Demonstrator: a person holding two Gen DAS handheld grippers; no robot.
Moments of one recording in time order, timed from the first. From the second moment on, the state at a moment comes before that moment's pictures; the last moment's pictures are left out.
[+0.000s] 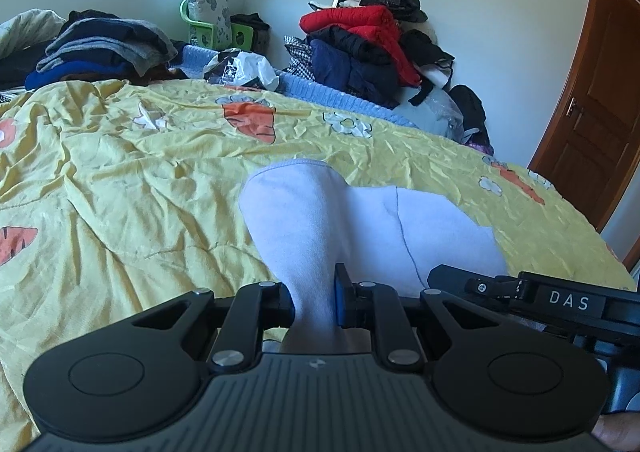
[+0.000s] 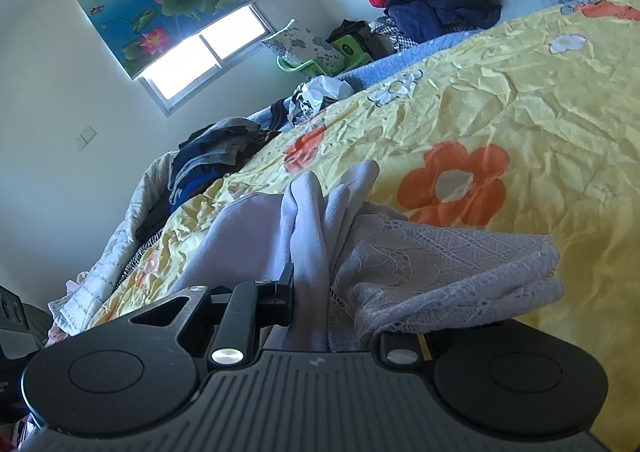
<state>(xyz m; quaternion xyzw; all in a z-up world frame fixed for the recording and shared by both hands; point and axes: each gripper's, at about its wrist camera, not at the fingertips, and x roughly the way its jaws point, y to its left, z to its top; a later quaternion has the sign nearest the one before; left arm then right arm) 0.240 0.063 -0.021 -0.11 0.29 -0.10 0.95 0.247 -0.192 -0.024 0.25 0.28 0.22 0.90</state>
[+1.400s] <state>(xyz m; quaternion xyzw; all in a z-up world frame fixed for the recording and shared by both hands) 0.217 0.080 -0.028 -0.05 0.30 -0.04 0.95 0.231 -0.215 -0.035 0.20 0.30 0.15 0.92</state>
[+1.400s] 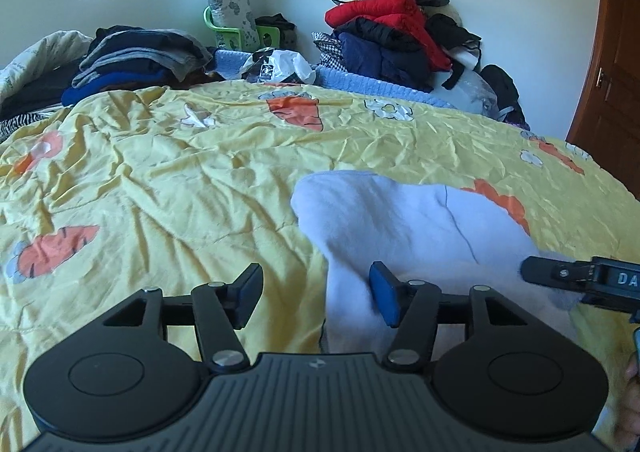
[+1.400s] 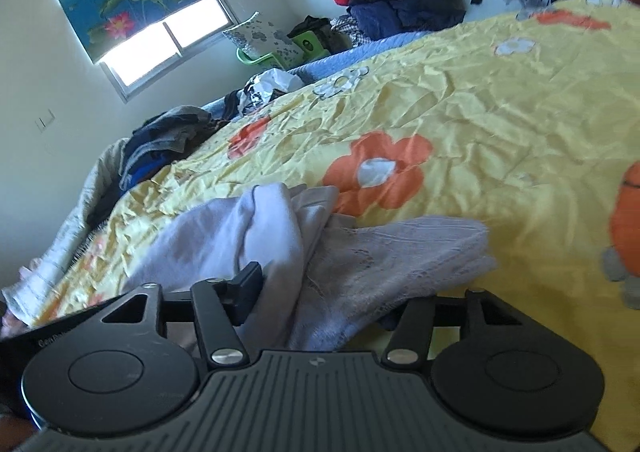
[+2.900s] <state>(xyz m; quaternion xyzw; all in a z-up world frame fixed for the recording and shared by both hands) 0.127 0.075 -0.043 -0.06 0.32 -0.06 0.94 0.112 -0.146 -0.016 -0.02 0.27 0.18 0.95</state>
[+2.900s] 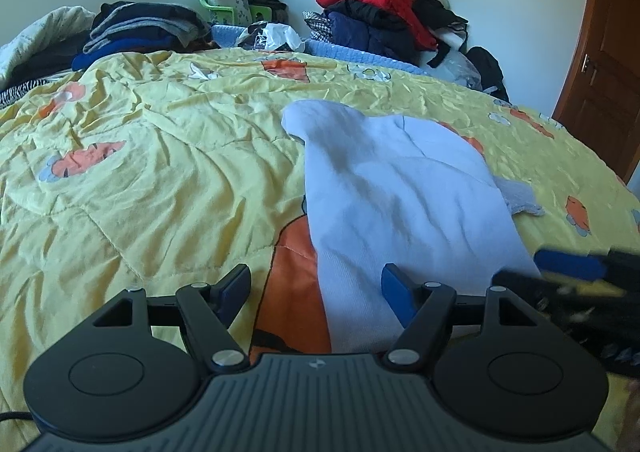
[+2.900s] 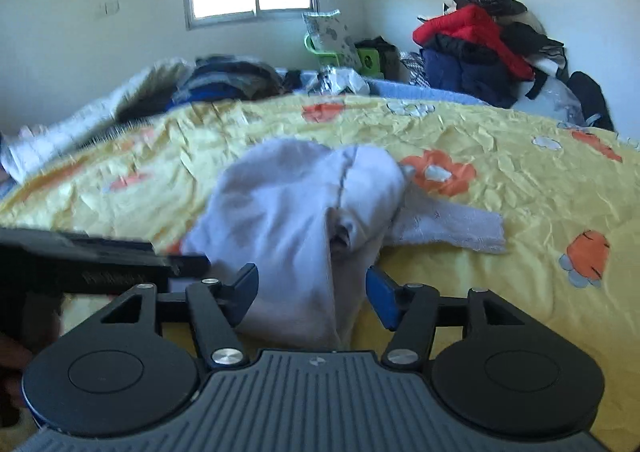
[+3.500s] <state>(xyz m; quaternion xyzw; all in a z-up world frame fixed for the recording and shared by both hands) 0.087 0.079 -0.052 -0.06 0.32 -0.05 0.94 0.075 -0.141 -0.038 0.02 0.32 0.16 0.93</state>
